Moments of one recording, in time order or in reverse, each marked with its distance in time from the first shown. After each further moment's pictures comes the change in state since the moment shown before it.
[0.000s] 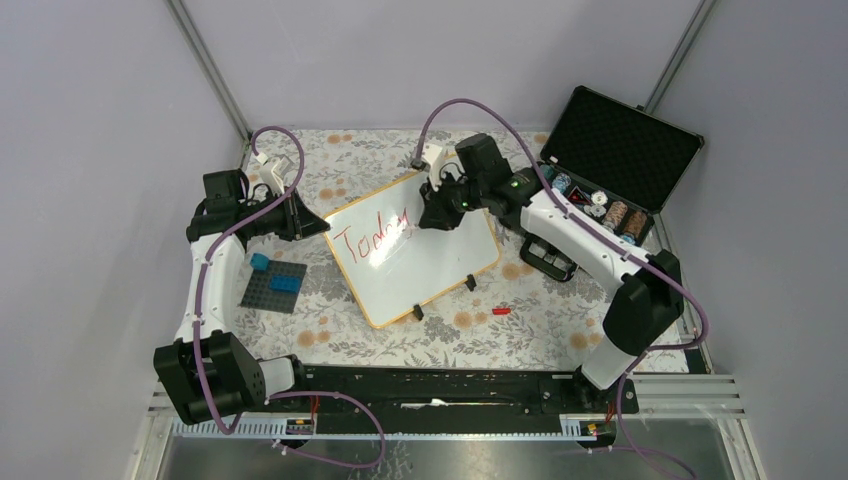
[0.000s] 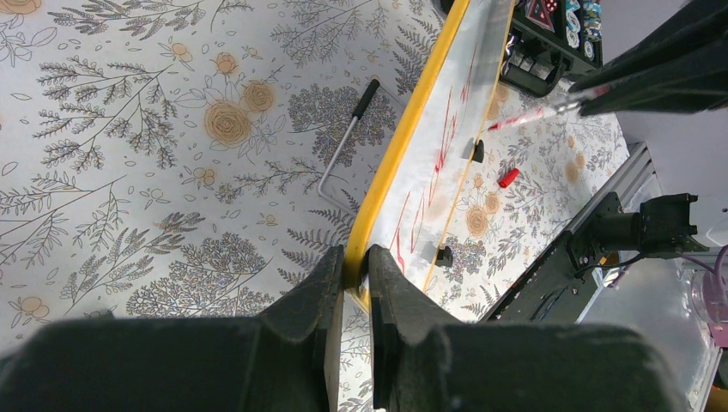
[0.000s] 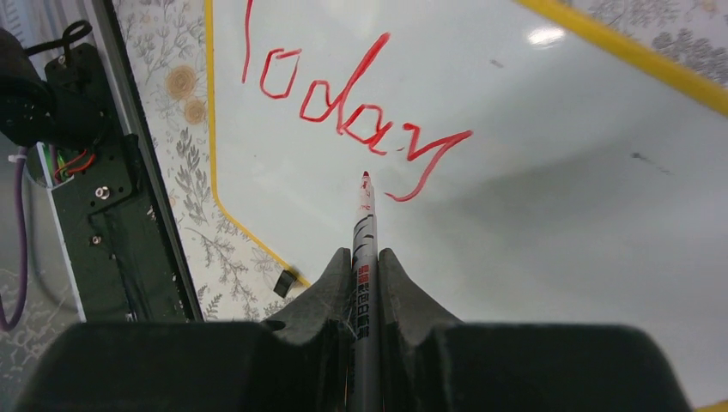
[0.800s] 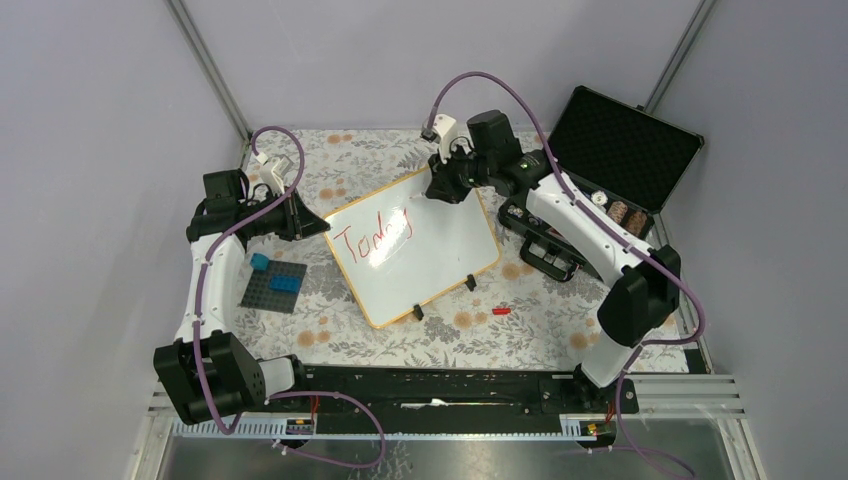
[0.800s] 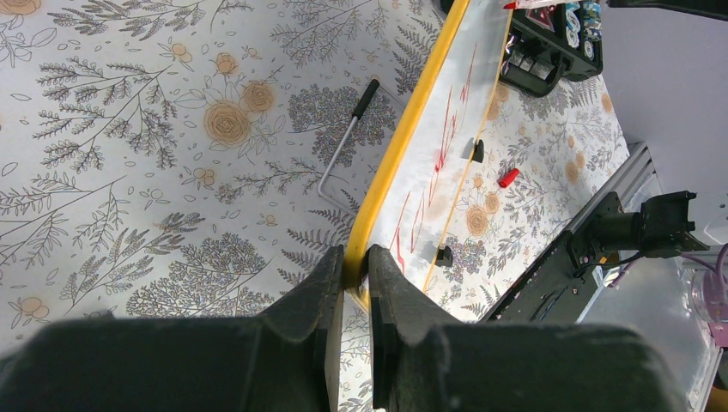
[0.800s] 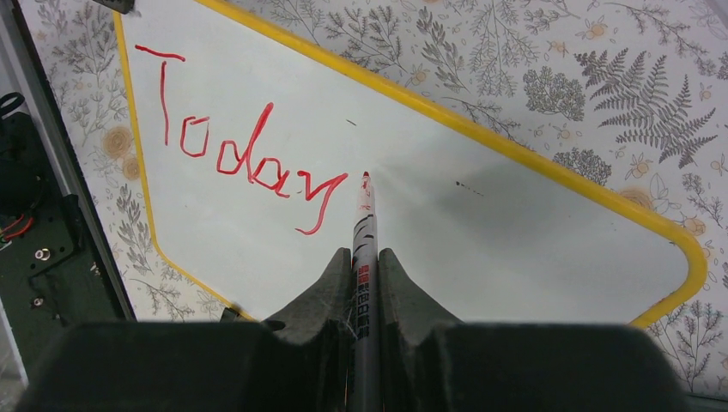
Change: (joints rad) left arm -0.002 0.000 0.000 0.000 0.000 0.000; right arm -0.079 0.039 0.140 0.004 0.062 0.002
